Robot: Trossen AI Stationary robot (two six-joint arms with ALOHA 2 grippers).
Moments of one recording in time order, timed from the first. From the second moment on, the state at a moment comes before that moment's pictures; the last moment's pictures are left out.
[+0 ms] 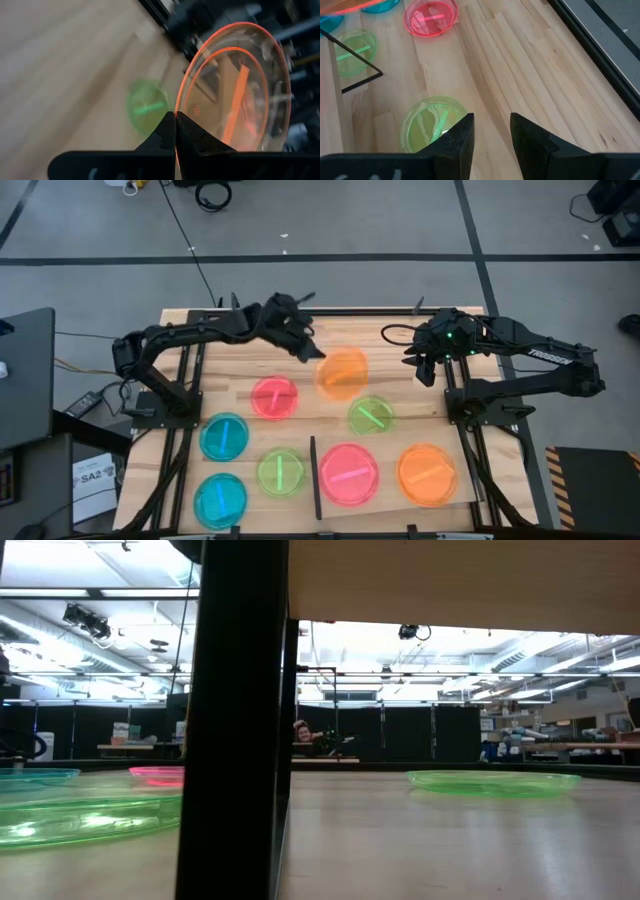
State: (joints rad) left arm 0.36 1.57 1.24 -0.24 0.48 -0.63; right arm -0.27 0.87 1.04 -0.98 -0.01 0.13
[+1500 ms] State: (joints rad) left arm -0.20 1.59 1.24 -0.07 0.22 -0.80; right arm -0.26 0.87 1.04 -0.96 -0.01 0.13
